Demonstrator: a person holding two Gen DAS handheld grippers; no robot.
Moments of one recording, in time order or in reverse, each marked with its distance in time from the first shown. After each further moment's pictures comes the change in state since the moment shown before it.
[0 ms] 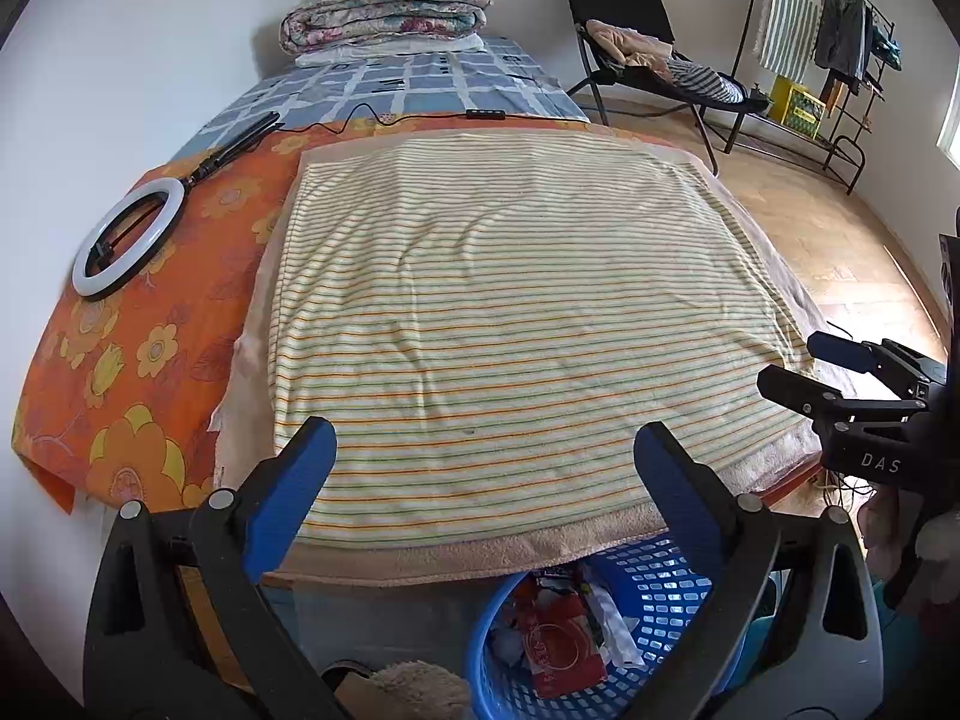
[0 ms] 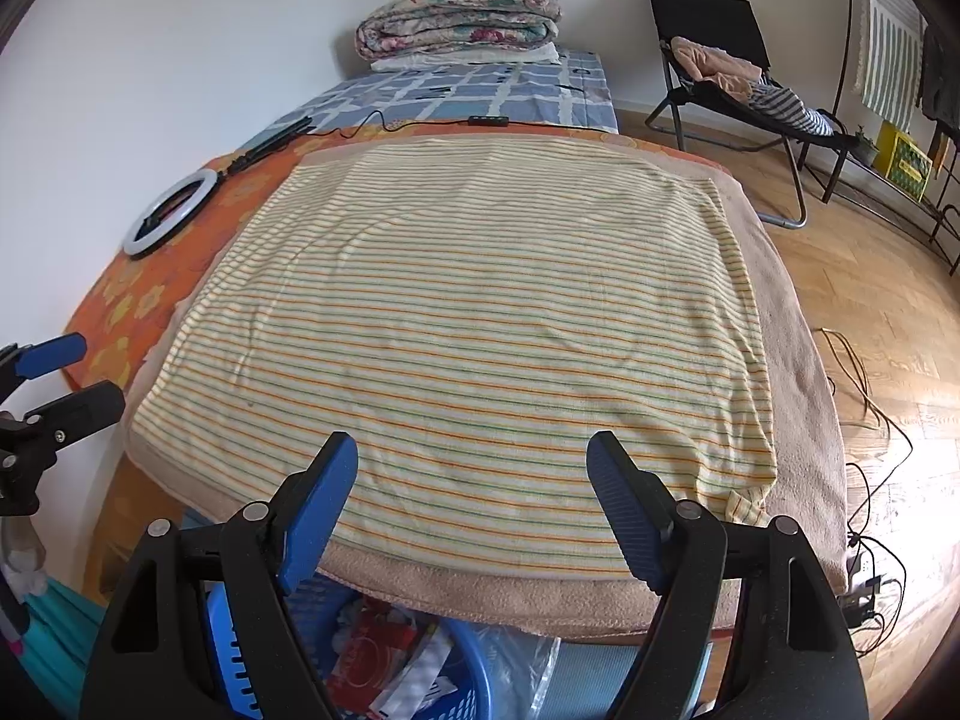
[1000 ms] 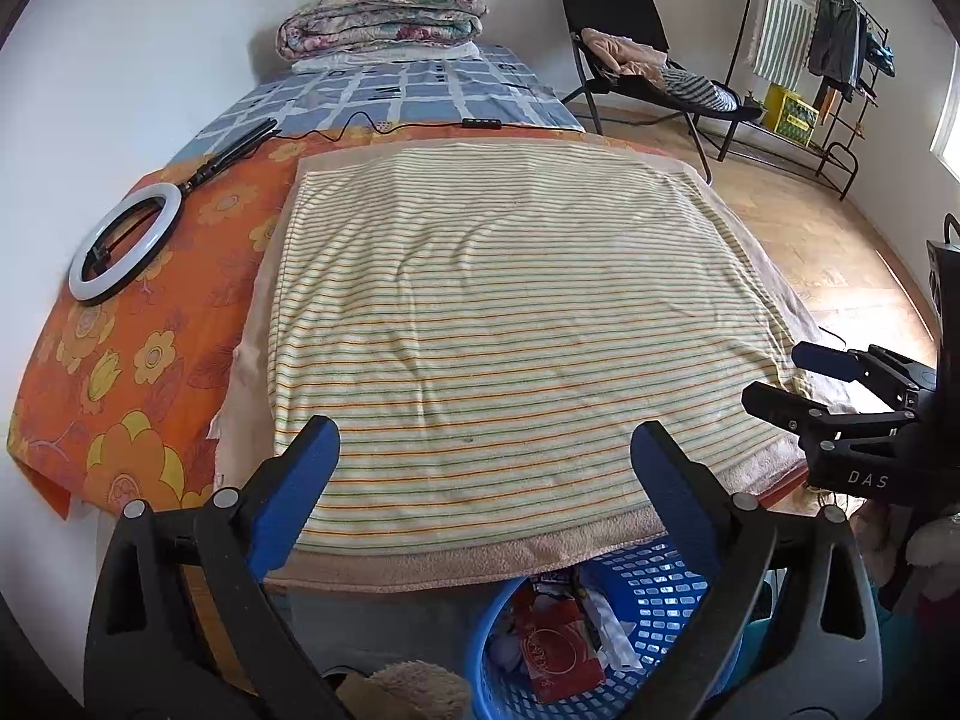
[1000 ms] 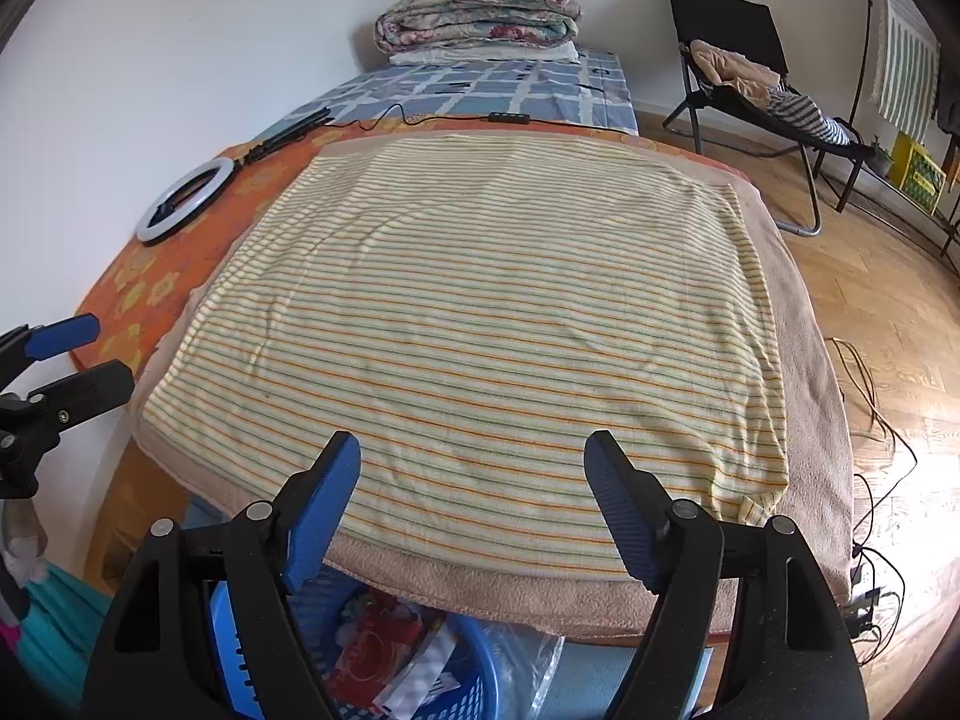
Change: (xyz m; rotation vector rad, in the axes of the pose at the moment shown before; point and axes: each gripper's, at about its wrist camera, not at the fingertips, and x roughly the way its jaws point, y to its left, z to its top) left arm -0.005 0.004 0.001 0.000 -0.019 -0.017; right arm 0.001 0.011 0.001 -0.033 0.013 0.022
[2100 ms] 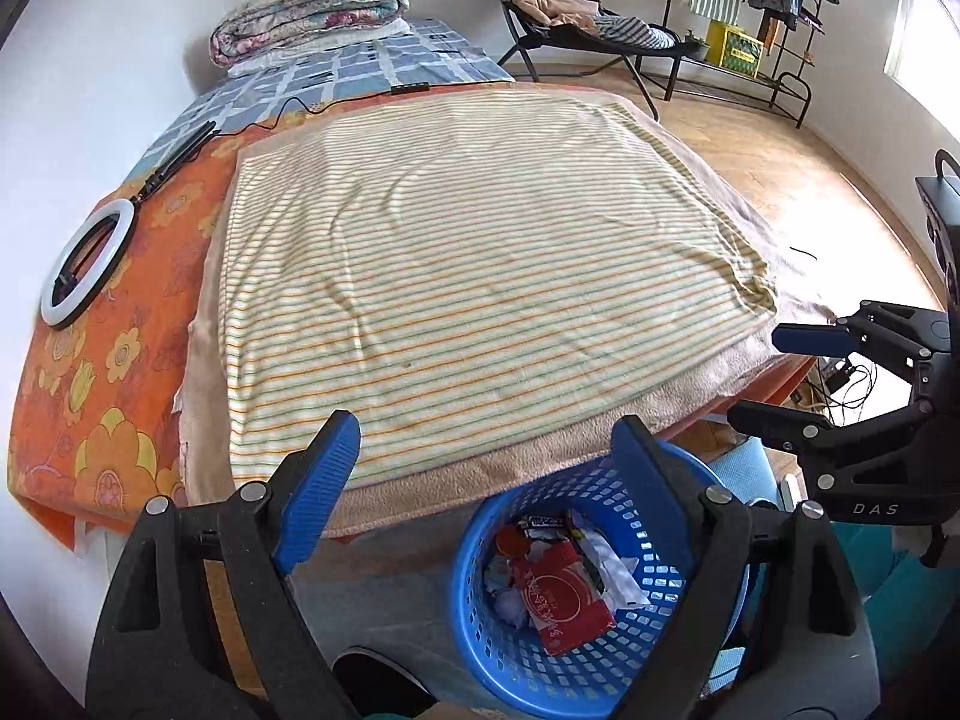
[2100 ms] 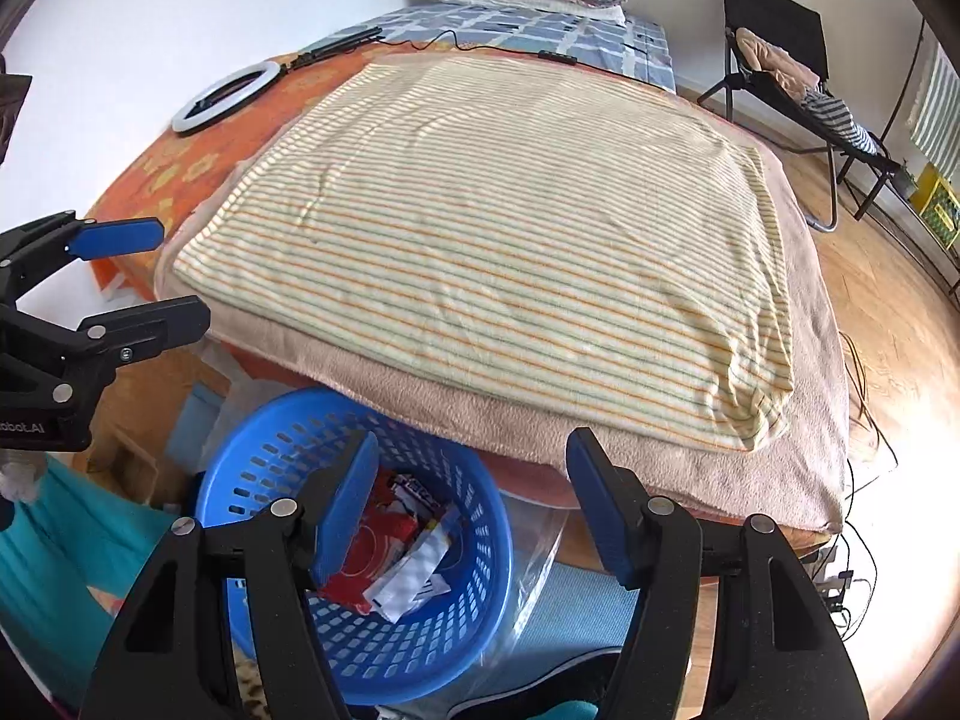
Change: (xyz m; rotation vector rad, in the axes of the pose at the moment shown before) left arm -0.004 -0.033 -0.036 0.152 0.060 -0.058; right arm -0.021 0.032 -0.062 -0.127 0.124 -0.005
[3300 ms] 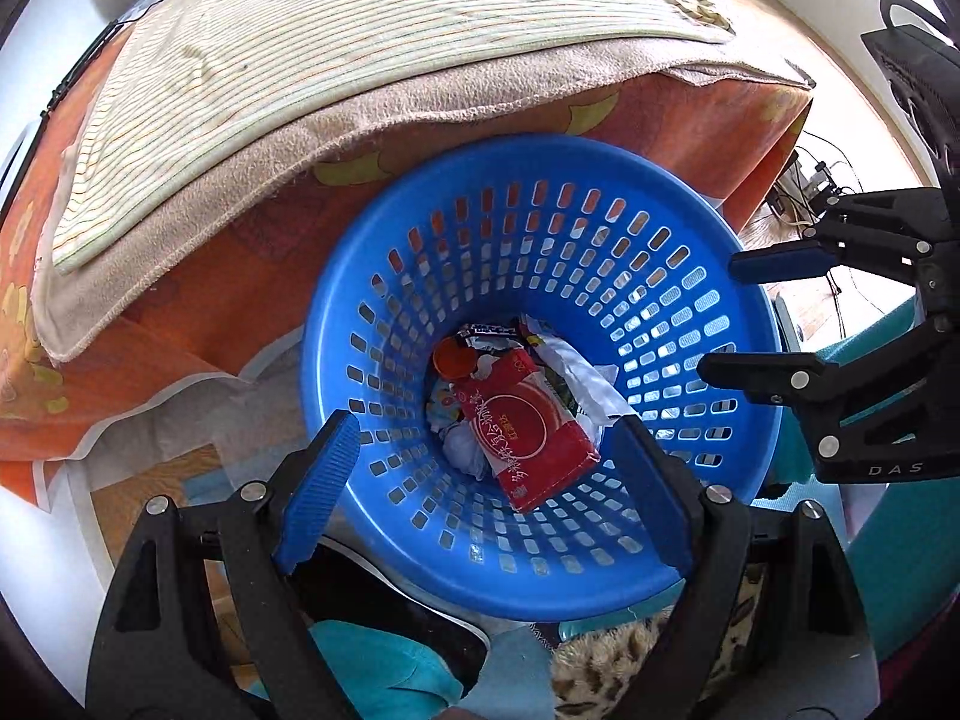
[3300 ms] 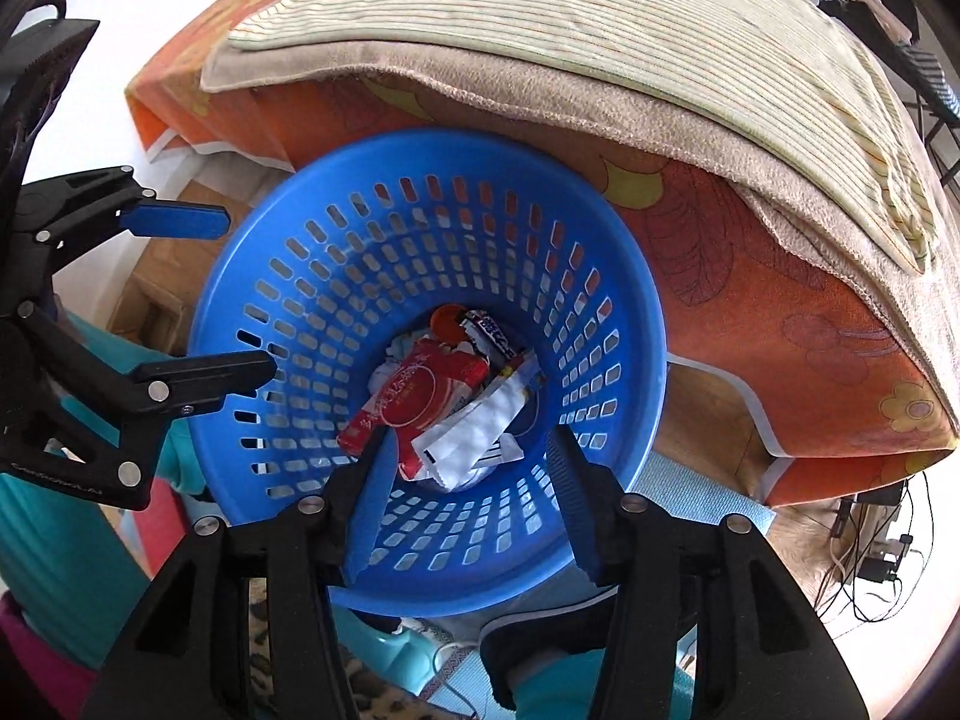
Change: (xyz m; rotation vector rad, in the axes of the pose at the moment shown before) left arm 0.067 -0.054 -0.137 0.133 0.332 -0.080; right arm 0.060 0.033 -0.104 -0.092 0.266 0.153
